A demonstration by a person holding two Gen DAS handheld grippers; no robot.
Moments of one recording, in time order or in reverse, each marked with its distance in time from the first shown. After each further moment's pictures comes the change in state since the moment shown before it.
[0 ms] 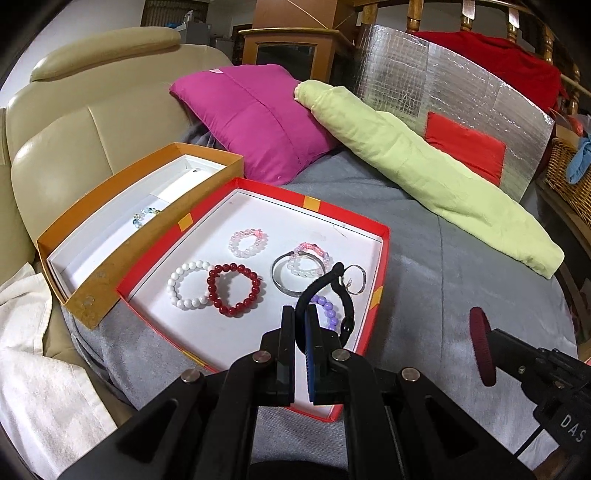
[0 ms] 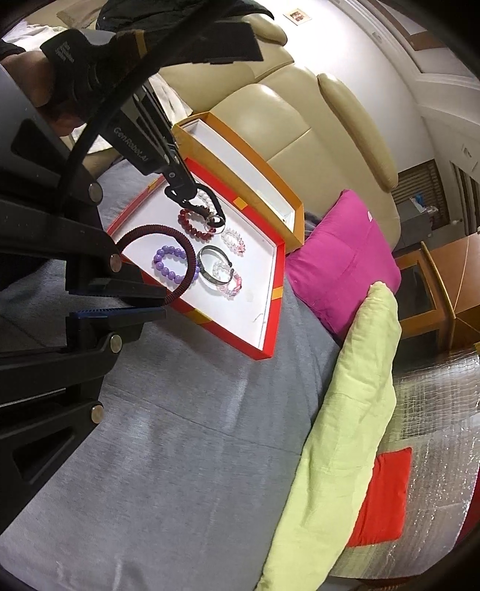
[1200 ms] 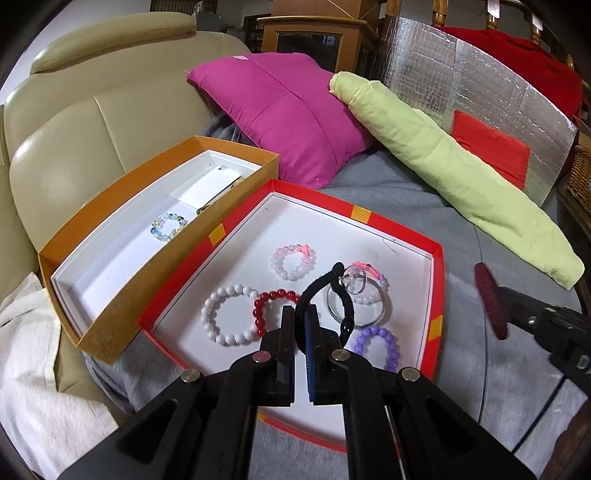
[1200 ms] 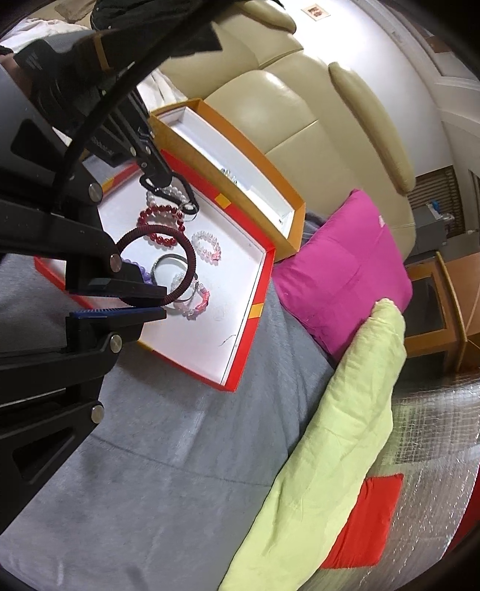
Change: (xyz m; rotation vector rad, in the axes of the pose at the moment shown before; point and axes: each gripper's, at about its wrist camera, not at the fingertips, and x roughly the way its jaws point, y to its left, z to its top) left arm 0.040 0.051 0.038 -0.012 0.047 0.041; right arm 0.062 0.036 0.060 -0.055 0.056 -0.034
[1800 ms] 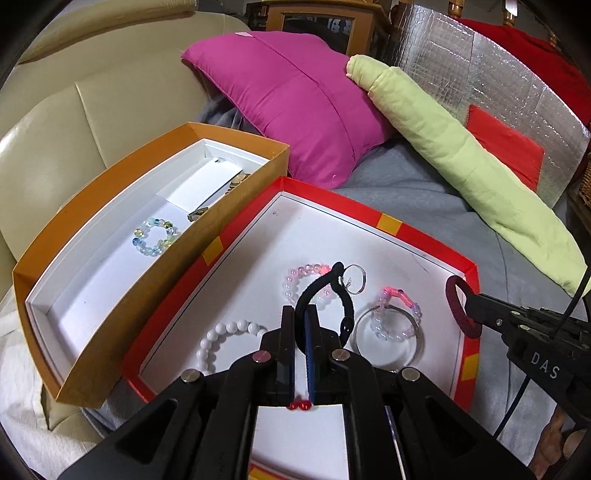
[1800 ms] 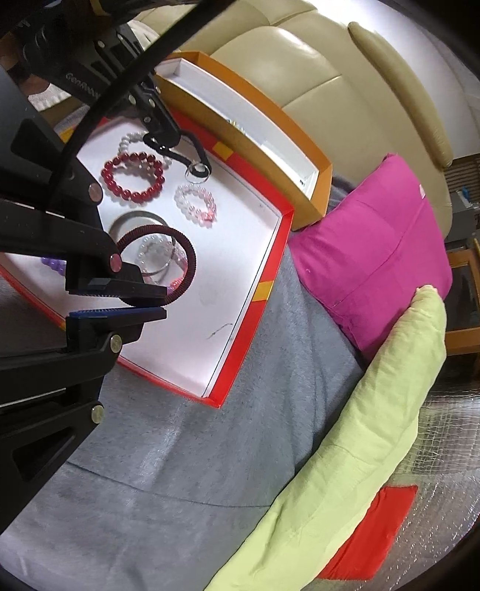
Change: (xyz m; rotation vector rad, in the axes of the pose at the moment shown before) left arm 0.057 0.016 0.029 -0.012 0.057 -0.002; right arm 0.091 -0.005 0.035 -0.020 0.117 -0.091
